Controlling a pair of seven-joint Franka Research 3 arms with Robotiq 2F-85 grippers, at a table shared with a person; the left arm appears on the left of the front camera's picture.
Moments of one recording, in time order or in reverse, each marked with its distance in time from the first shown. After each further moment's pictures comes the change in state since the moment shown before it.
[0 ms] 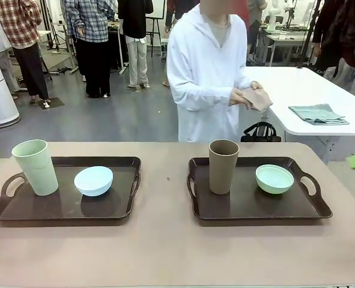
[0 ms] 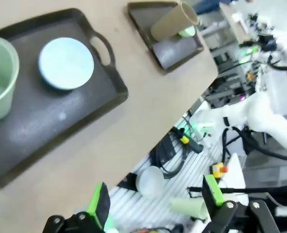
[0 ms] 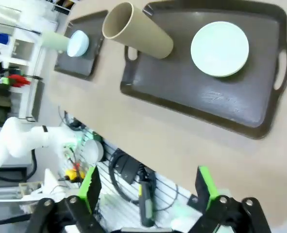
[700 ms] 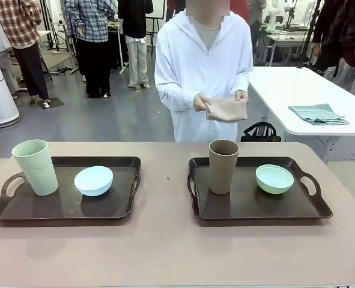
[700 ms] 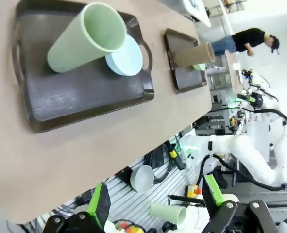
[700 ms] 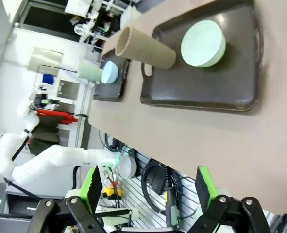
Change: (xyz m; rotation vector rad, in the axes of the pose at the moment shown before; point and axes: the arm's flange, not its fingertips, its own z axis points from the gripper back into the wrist) left arm -0.056 0.089 0.095 -0.058 -0.132 0.289; right arm -0.066 -0.068 0.044 0.208 -0.178 -0.131
